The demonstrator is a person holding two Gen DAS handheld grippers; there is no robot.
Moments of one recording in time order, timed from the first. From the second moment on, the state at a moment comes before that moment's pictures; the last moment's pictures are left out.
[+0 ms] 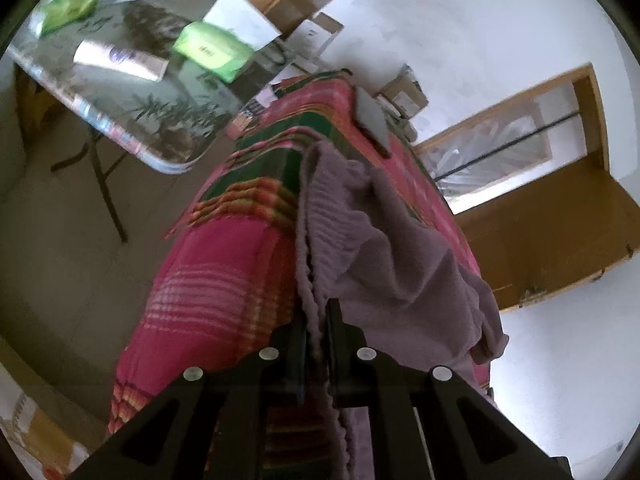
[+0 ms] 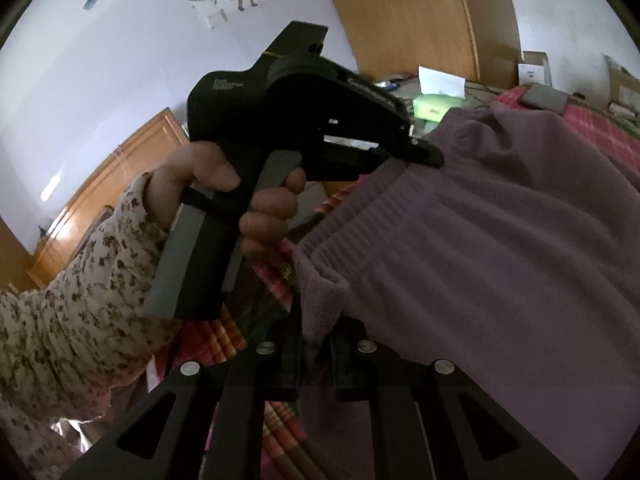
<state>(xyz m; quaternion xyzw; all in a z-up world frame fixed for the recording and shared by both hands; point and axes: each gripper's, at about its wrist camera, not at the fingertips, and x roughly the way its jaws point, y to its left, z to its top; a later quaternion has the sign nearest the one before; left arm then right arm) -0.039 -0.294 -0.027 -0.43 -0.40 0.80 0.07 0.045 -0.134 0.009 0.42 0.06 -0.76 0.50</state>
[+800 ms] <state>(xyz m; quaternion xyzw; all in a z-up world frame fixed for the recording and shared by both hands) 0.065 -0.273 -0.004 -0.43 -0.41 0.81 0.03 0.049 0.087 0.049 0.39 -0.11 -0.86 0.32</state>
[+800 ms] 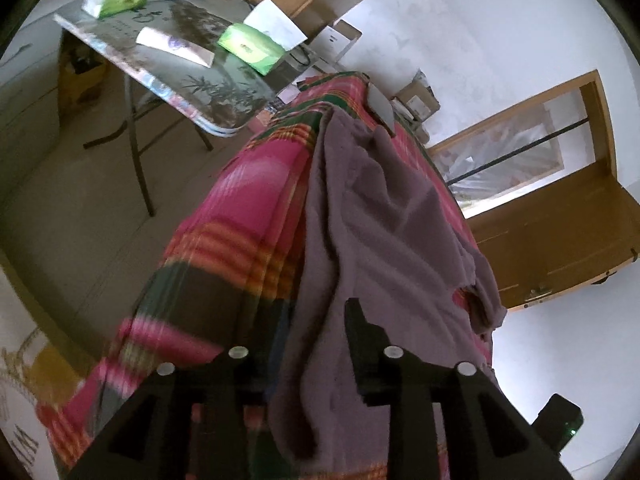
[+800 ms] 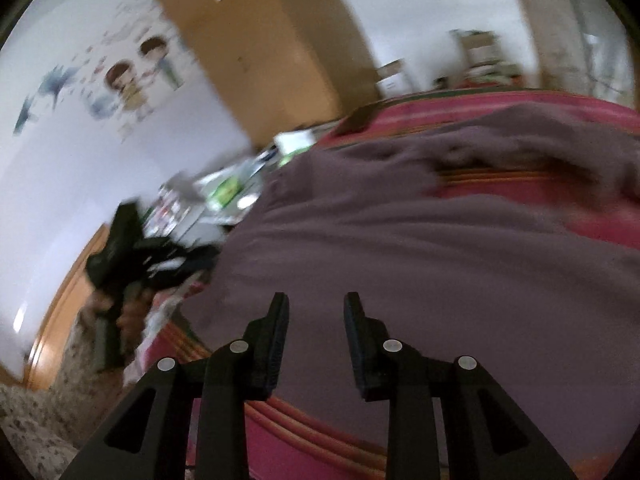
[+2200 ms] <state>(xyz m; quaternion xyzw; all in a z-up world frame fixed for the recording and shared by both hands) 0.116 -0.227 -0.007 -0.38 -0.47 0.80 0.00 0.108 0.352 0.007 0.33 -0.33 -0.89 0.00</state>
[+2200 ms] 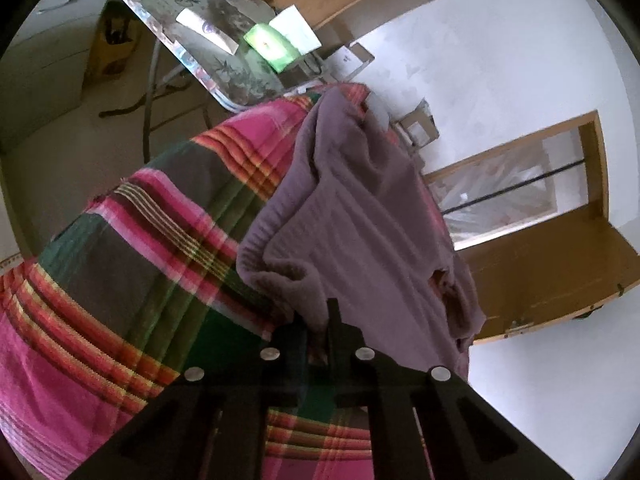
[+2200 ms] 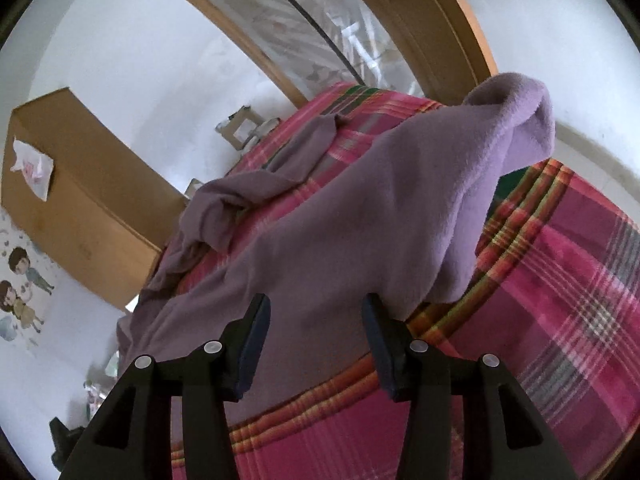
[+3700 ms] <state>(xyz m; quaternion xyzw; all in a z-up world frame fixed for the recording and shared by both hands) 0.173 -0.245 0.013 -0.31 -0.49 0.81 0.01 0.159 0.381 0.054 0.26 -0.31 -0.91 -0.02</state>
